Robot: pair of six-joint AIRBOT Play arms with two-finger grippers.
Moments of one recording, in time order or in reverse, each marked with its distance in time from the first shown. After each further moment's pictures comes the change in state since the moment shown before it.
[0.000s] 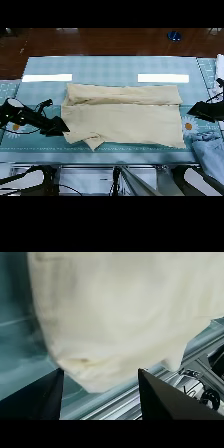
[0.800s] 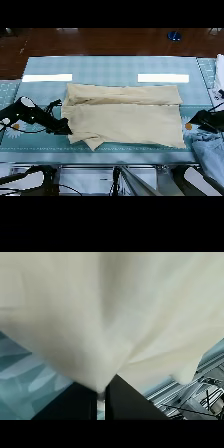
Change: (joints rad) left arm -0.106 -0.029 0.000 0.017 0.072 -0.013; right arm -0.113 0.010 -0.110 -0.037 0.060 0.029
